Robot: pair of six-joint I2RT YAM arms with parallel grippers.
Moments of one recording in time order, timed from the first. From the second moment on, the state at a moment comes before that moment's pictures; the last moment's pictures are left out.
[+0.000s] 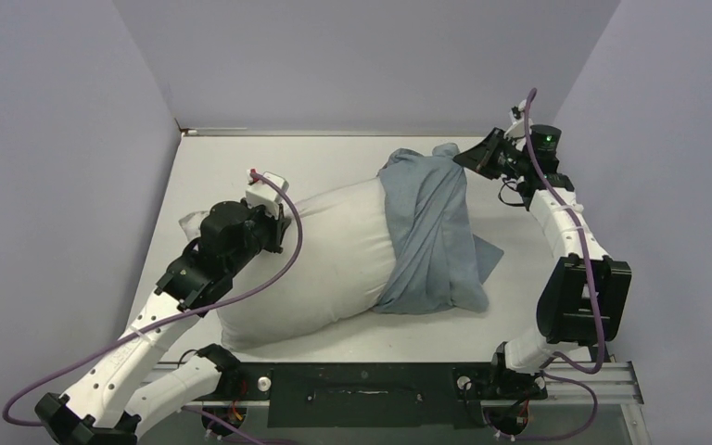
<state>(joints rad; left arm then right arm) -0.57 0.86 0.94 -0.42 -0.12 -0.05 -0.08 1.57 1.29 -0.17 -0.65 0.47</state>
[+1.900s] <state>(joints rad) -1.11 1.30 1.08 -0.62 -0.61 -0.34 0.47 0.91 0.66 -0.43 -0.06 0.32</state>
